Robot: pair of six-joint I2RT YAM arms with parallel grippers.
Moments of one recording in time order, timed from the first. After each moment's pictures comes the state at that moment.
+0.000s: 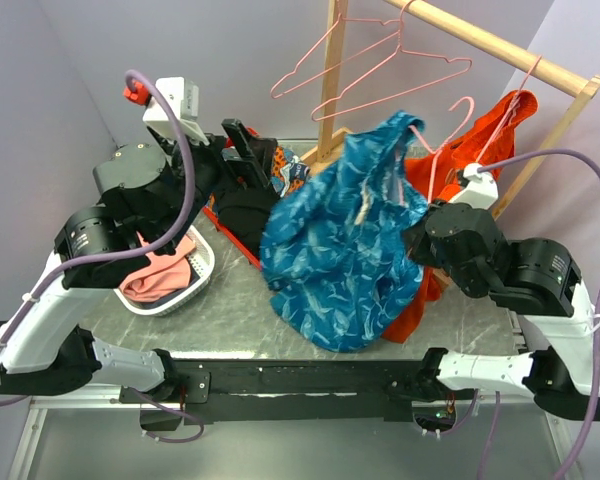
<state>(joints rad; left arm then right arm) -1.09 1.28 2.03 -0.68 -0.69 -0.34 1.01 1.04 1.75 -1.39 0.70 0.91</state>
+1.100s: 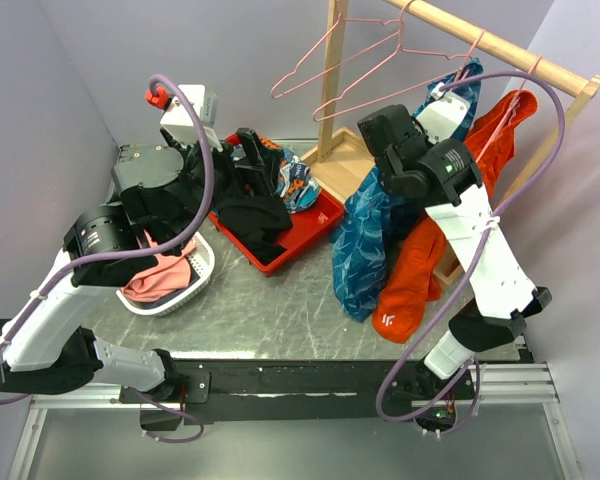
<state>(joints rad) -1.09 1.29 2.00 -0.72 -0.66 -0.33 0.68 1.60 2.22 -1.41 0.98 0.93</state>
